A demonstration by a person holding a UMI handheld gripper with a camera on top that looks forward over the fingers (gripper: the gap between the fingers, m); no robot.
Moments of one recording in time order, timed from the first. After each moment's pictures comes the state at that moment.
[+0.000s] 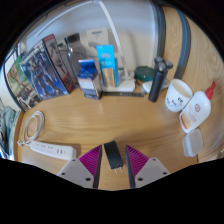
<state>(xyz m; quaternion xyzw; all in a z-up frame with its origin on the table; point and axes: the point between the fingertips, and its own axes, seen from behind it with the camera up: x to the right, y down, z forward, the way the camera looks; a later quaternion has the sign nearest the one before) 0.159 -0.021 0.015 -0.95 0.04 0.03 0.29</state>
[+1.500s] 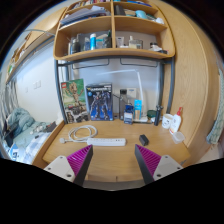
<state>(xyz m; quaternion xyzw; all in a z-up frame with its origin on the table) -0.007 -0.257 0.215 -0.85 -0.01 0.02 0.53</state>
